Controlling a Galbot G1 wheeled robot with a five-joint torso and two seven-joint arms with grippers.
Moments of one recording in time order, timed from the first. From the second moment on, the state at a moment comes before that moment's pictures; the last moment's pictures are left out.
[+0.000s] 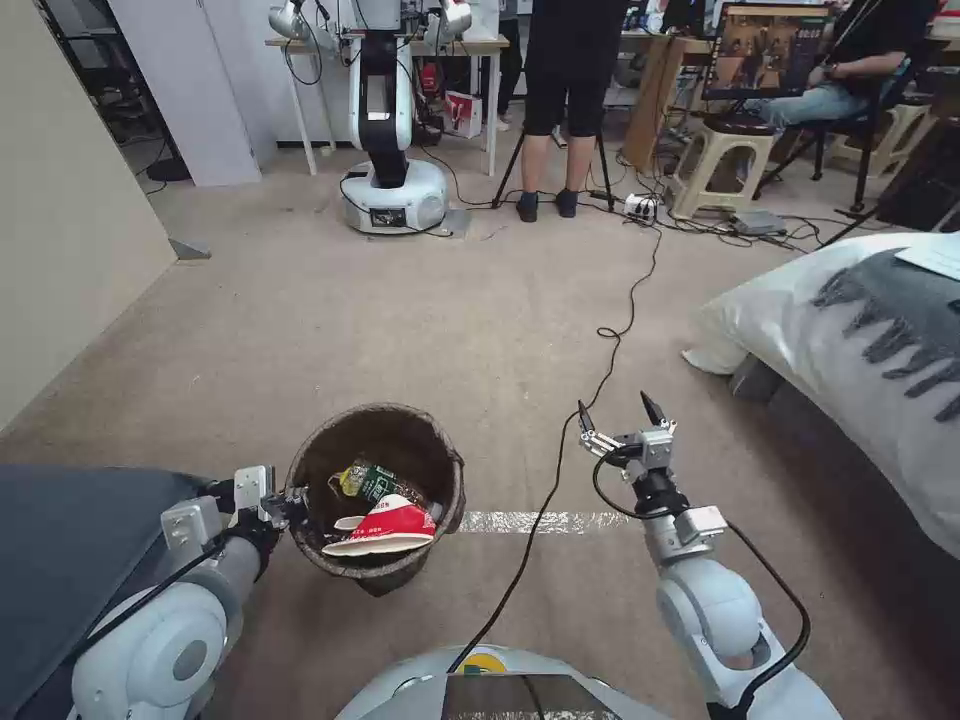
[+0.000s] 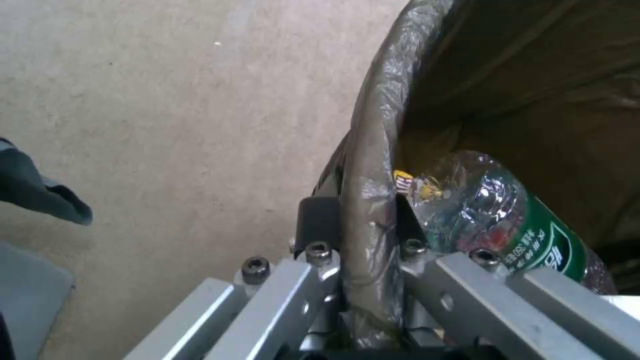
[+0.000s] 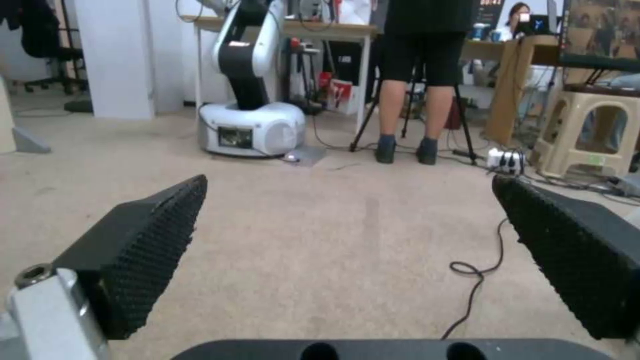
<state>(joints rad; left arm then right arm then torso) 1.73 -1.23 -0.75 -2.43 -0.83 0.74 -0.38 -1.54 1.22 0.49 2.05 0.22 0.16 0.06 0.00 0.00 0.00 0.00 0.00</state>
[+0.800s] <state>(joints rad) 1.69 -1.19 -0.73 -2.31 -0.85 0.74 -0.38 -1.53 1.22 0.49 2.03 0.22 0.16 0.06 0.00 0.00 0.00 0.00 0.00</state>
